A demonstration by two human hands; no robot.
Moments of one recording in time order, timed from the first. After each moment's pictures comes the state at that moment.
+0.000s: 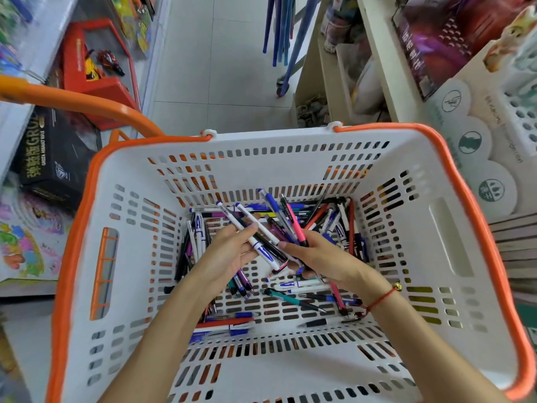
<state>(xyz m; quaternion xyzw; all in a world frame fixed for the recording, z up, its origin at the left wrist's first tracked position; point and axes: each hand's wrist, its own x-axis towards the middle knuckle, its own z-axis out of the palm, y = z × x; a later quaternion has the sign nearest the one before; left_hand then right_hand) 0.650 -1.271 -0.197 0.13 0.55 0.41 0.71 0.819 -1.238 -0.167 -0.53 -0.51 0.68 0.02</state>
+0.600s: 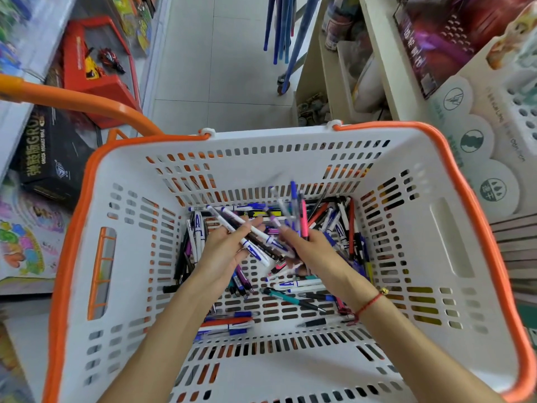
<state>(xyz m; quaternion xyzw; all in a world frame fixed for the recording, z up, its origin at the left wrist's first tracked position) 0.653 -1.272 -0.205 0.09 0.57 0.46 0.67 0.810 -1.245 -0.179 -0.62 -0.44 0.64 0.11</state>
